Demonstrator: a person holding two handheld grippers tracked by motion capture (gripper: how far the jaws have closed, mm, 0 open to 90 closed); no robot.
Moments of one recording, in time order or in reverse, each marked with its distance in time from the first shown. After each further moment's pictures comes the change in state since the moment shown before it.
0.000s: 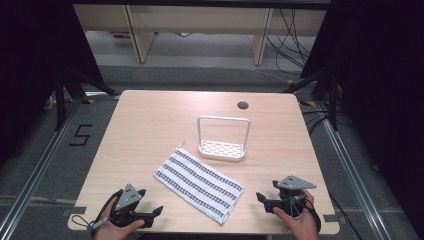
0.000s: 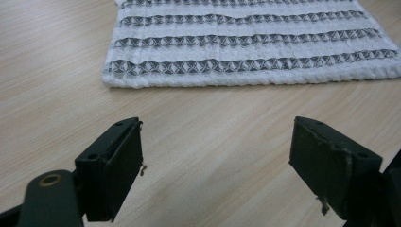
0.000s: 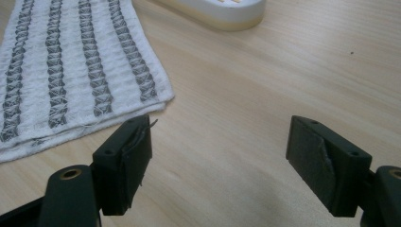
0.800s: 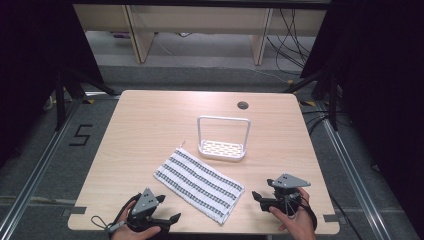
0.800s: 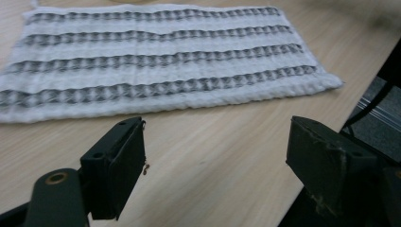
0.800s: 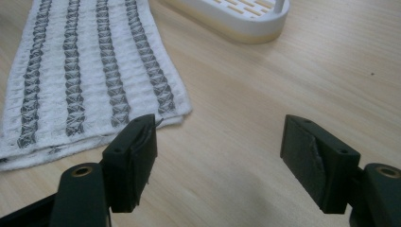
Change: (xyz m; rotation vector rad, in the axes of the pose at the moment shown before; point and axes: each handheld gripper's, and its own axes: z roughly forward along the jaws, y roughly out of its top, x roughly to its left) left arm -0.047 0.015 0.021 -0.039 -0.145 -0.005; right arm 0.010 0.011 0.005 0.007 0.019 -0.039
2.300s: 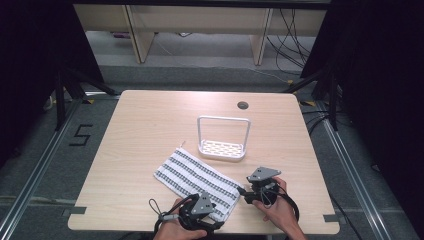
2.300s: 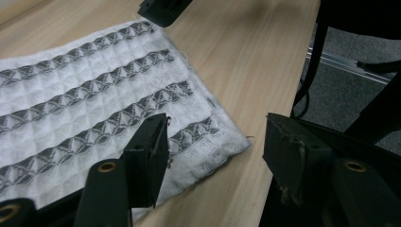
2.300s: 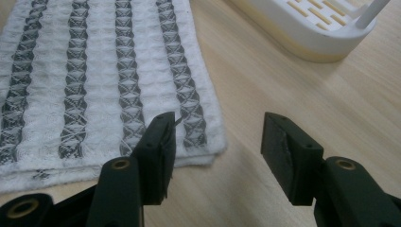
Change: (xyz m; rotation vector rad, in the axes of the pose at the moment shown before) left arm -0.065 0.047 0.084 0.134 -0.215 0.270; right arm 0.017 0.027 0.046 0.123 0.040 -0.173
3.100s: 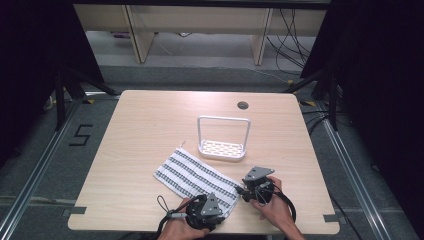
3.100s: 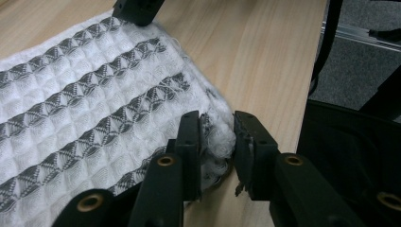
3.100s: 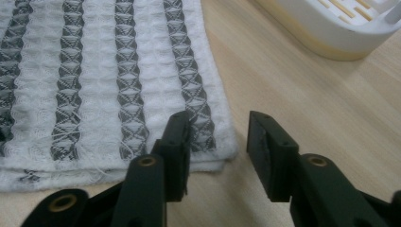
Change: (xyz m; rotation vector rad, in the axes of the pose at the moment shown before) left arm 0.001 0.004 0.015 0.080 0.013 0.086; right arm 0.003 0.003 0.014 0.029 0.002 -0.019
